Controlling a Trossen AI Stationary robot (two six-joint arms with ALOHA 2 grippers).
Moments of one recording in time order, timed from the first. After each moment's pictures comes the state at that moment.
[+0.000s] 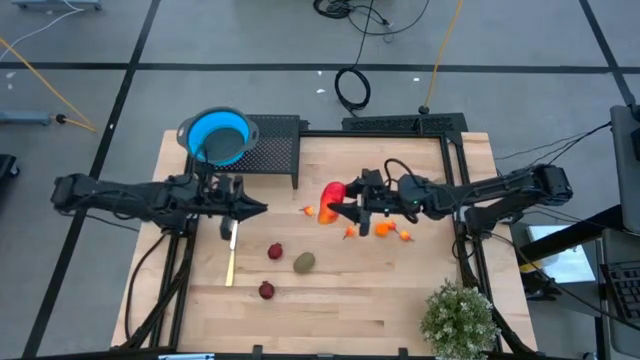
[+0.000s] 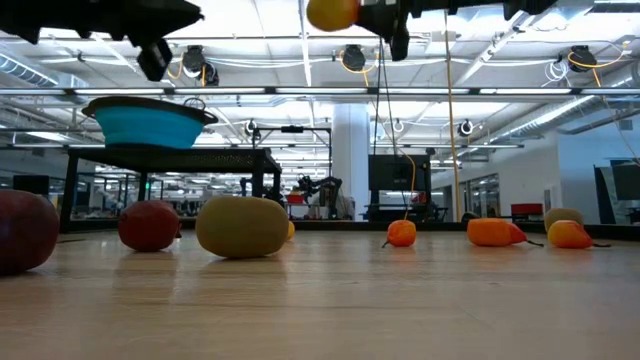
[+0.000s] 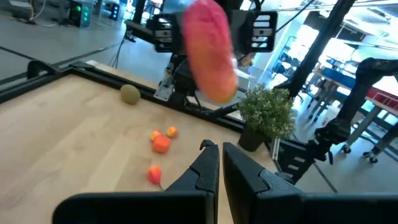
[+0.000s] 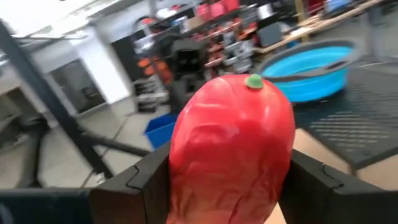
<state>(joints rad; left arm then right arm) -0.06 0.68 0.42 0.21 0.02 -0.37 0.06 1.33 0.83 0.51 0.14 0.42</state>
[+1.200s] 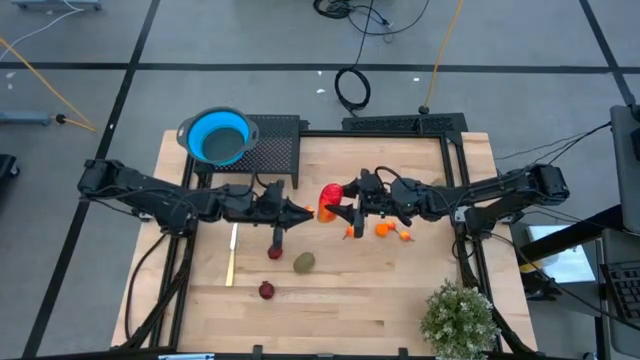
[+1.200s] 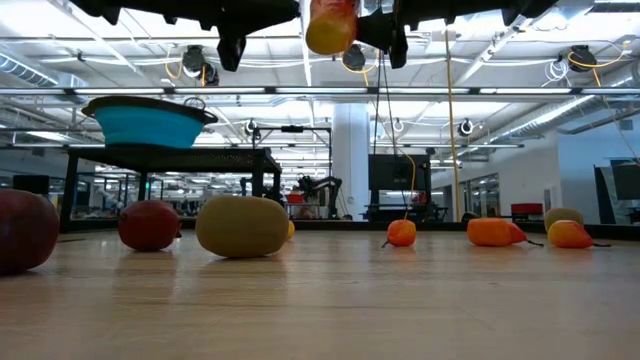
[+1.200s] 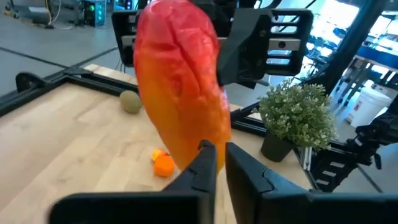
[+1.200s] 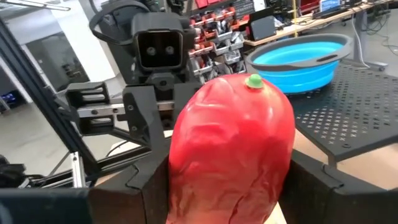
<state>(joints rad) -0.12 1.26 0.72 0.43 -0.11 -0.29 0.06 1.36 0.83 0.48 0.15 0.33</state>
